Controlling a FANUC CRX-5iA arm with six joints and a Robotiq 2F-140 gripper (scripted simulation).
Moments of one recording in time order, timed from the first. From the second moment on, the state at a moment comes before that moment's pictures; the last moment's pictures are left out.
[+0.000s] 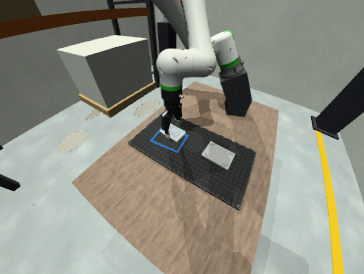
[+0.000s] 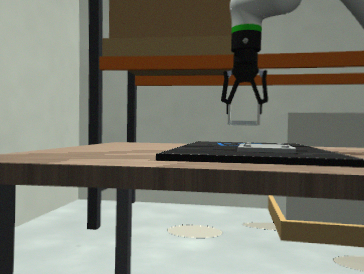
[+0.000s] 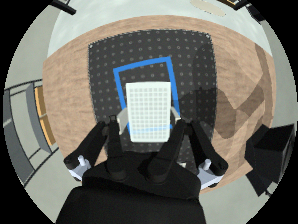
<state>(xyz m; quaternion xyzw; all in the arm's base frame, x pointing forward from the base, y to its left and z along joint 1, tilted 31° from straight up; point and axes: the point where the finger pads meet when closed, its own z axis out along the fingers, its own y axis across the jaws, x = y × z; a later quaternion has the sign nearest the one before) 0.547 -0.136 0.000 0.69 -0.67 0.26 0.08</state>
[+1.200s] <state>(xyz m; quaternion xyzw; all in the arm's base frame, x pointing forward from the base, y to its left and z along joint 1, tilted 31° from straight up) 0.528 -0.044 -0.048 0.93 -0.24 0.19 0.19</state>
